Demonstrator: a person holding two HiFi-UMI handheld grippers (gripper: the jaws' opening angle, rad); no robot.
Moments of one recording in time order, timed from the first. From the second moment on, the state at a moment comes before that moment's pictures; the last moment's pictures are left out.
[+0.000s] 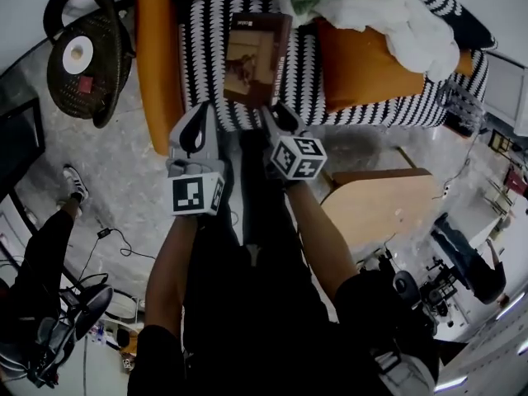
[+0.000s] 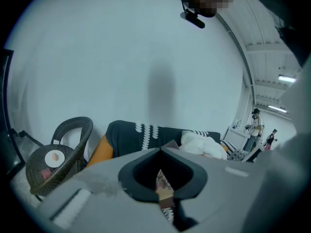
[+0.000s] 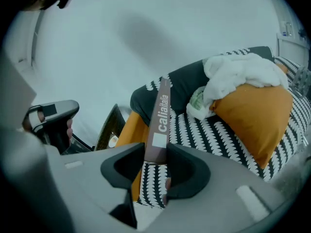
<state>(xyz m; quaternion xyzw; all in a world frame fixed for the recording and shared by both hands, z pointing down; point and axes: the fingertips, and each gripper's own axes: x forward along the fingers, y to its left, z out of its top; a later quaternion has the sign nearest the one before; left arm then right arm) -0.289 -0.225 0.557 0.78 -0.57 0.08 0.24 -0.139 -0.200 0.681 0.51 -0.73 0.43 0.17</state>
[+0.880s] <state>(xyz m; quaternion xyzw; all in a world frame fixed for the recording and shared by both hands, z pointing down) -0.312 -0.176 0.389 0.81 -0.55 0.03 0.18 -0.155 -0.178 0.485 0.54 -0.76 0.34 0.11</state>
